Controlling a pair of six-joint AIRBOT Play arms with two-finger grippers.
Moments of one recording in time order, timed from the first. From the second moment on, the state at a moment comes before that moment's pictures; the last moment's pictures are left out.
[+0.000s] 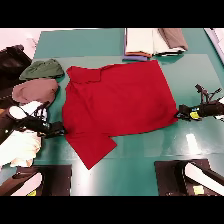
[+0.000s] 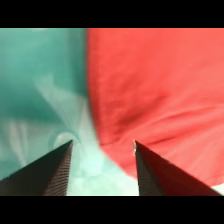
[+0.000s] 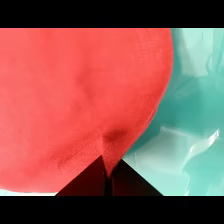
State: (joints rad) left arm 0.07 -1.01 0.55 1.09 -1.16 -1.45; right arm -0.43 -1.10 0.71 -1.07 1.19 1.26
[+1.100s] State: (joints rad) left arm 0.02 -0.73 1.79 1.13 -1.07 -1.49; right arm -0.46 -0.75 1.55 -0.87 1.24 1.26
